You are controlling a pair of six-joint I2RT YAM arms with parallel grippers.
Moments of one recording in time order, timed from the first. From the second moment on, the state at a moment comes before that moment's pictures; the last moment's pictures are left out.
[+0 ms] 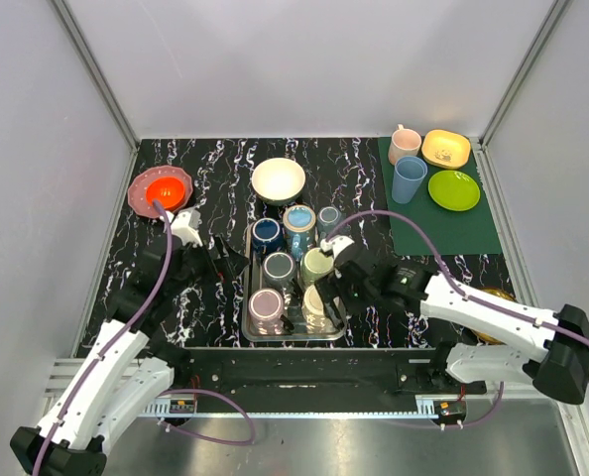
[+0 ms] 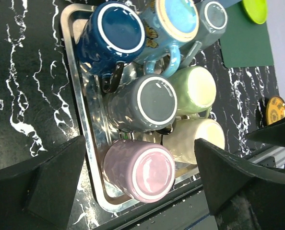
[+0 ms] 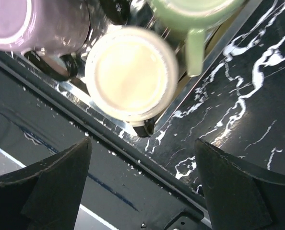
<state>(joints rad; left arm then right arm) -0.37 0.65 0.67 -0.53 0.16 -0.56 0.99 1.15 0.92 -0.71 0.08 0.40</state>
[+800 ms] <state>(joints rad) -0.37 0.61 0.63 -0.49 0.24 -0.57 1.07 1.42 0.95 -0.70 0.11 0.43</state>
